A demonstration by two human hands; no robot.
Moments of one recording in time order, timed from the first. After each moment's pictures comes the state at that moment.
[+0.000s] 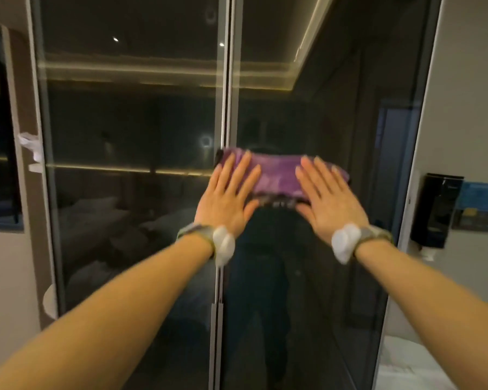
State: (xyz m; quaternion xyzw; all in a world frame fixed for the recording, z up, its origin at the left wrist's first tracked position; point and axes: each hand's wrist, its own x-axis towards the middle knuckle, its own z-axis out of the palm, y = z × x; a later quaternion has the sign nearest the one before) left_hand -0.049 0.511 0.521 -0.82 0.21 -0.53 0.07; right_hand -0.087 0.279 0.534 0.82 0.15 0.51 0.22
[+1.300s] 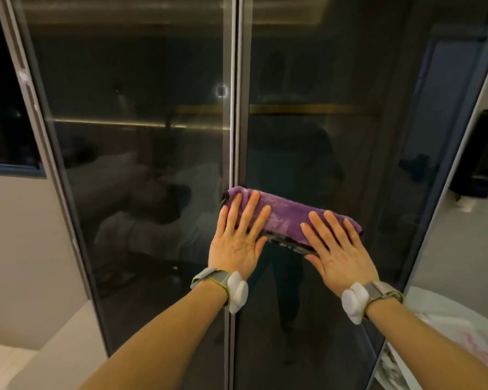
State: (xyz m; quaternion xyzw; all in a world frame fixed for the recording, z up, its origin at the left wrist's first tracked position) left_hand -0.059 0.504 0.322 -0.88 0.18 -0.44 0.01; right_hand -0.090 0.270 0.320 0.86 0.18 0.42 0.21
